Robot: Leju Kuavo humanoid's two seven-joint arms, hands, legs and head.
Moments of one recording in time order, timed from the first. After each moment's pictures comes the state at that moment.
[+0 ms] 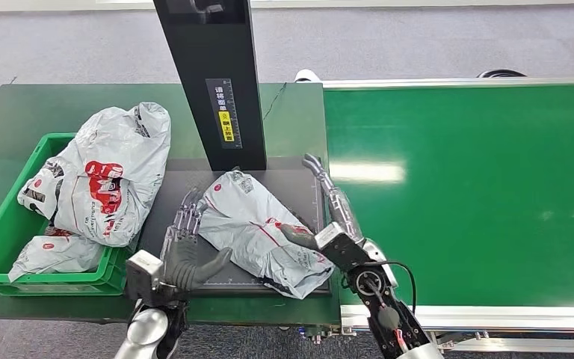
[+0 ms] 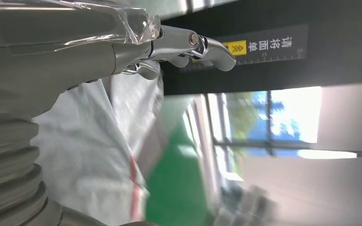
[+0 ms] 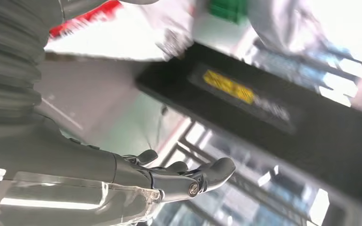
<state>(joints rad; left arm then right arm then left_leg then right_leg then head) -0.13 -0.12 -0.26 -1.30 -0.20 0.02 -0.57 -0.40 0.11 0.39 -1.00 0.32 -0.11 -0.67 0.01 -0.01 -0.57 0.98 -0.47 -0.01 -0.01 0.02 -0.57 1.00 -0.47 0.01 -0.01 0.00</state>
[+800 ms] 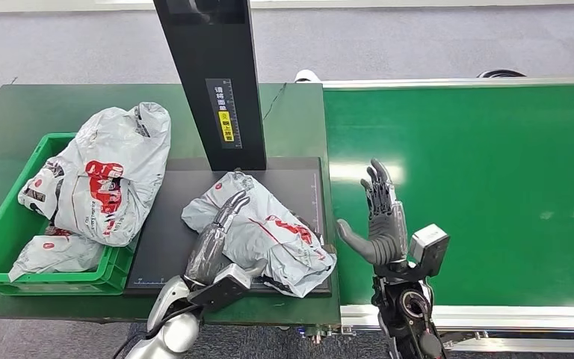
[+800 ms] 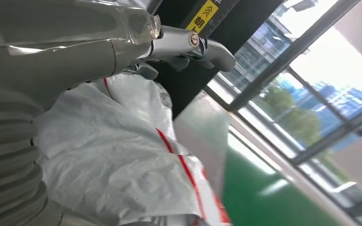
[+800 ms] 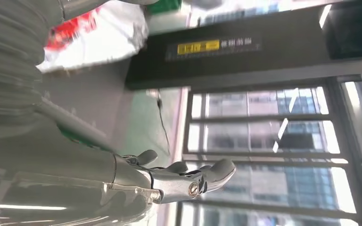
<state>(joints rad) -0.20 -0.10 -0.41 -1.24 -0.77 0.26 -0.35 -0.22 0.10 0.18 -1.20 -0.09 0.13 -0.60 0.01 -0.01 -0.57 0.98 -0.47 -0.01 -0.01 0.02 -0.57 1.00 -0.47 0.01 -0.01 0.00</state>
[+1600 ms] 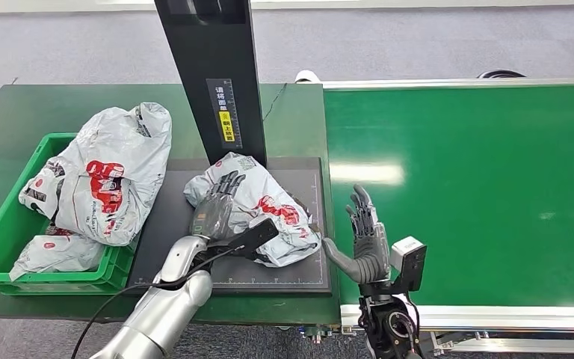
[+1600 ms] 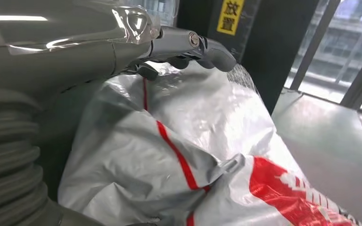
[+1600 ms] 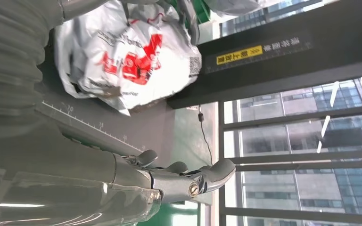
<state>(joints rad) -0.49 -0.14 -0.36 -0.87 -1.16 0.25 0.06 -0.14 0.19 0.14 -1.17 -0.04 0.14 -0.54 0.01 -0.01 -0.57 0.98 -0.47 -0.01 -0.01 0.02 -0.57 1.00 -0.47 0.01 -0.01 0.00</state>
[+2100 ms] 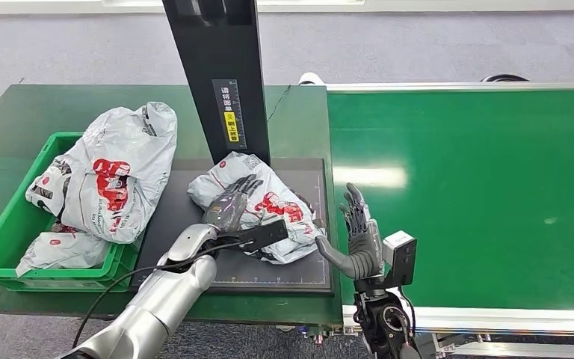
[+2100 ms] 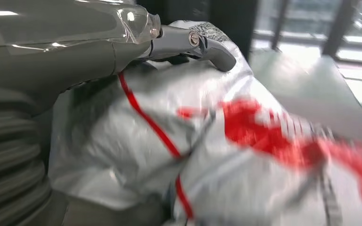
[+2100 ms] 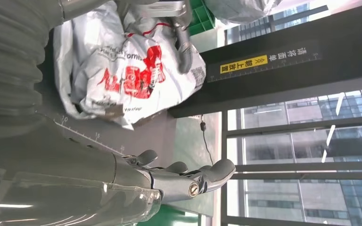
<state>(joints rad) -0.60 -0.16 -0.39 -0.72 -1.20 0.03 -0.03 -0.18 0.20 0.15 -1.11 -0.02 0.14 -0.54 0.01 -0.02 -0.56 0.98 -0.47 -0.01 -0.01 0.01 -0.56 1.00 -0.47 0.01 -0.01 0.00</state>
